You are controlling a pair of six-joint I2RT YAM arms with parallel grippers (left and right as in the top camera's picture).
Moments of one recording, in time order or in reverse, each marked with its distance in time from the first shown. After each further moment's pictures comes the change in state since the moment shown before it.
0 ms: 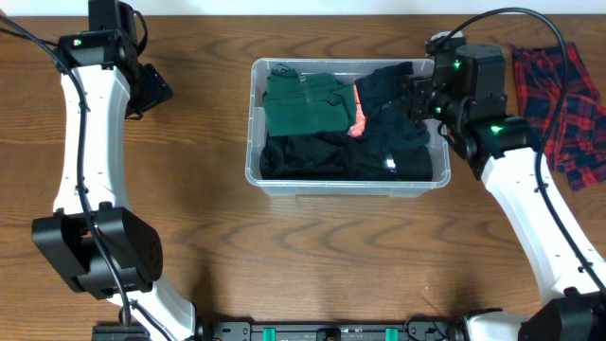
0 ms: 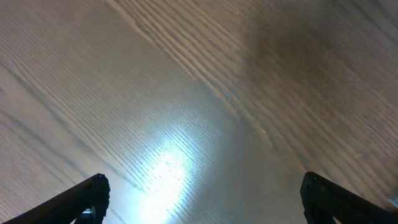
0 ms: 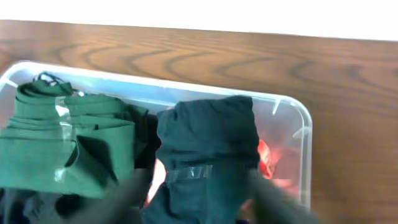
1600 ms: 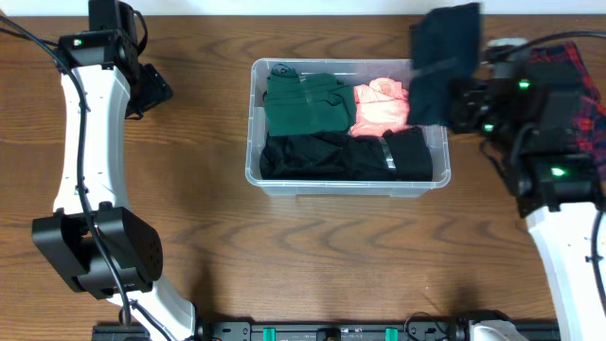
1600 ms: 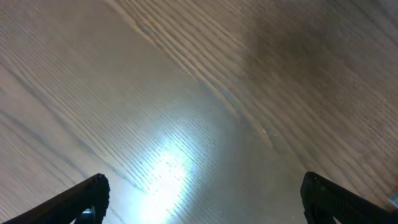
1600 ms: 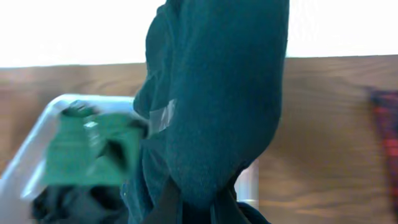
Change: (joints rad) left arm 0.000 0.000 0.000 0.000 0.000 0.000; right arm -0.107 -0.260 -0.008 -0.148 -0.090 0.042
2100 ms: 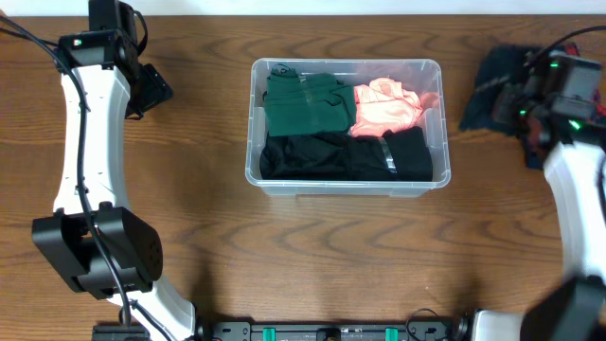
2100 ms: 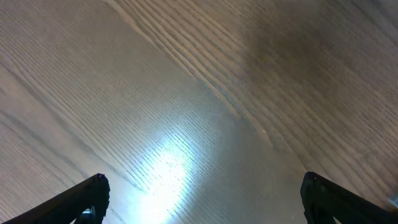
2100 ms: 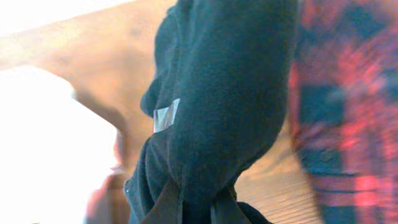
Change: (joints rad) left arm 0.000 0.000 0.000 0.000 0.000 0.000; right arm -0.300 0.269 -0.004 0.065 0.086 -0.063
